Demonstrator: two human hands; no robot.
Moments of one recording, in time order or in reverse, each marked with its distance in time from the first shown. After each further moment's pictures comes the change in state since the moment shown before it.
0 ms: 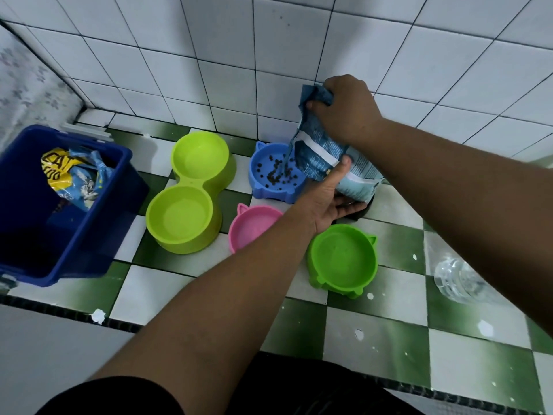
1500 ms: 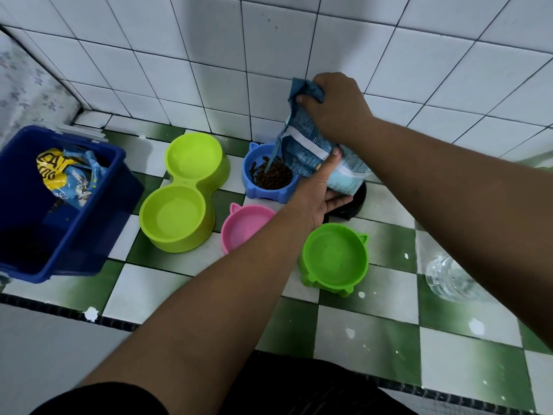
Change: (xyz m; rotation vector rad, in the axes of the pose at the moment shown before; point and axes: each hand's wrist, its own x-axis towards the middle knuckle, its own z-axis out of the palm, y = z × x) left_hand 0.002 0.001 0.009 0.064 0.134 0.089; right_hand -0.005 -0.002 -0.009 0.008 0.008 -0.085
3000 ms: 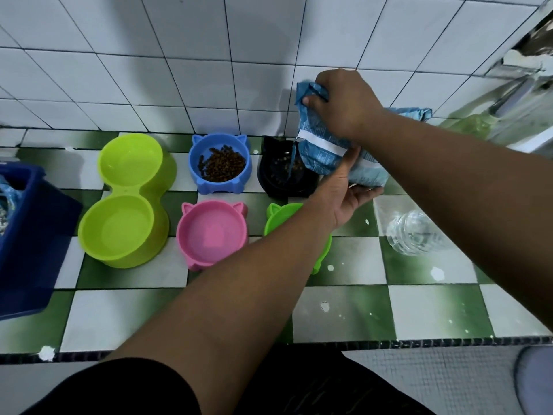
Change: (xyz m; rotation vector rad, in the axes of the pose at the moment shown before) left_hand -0.007 -0.069 0.094 -0.153 -0.247 -0.278; right_hand -0.060 0.078 -0.049 -0.187 -0.004 0.178
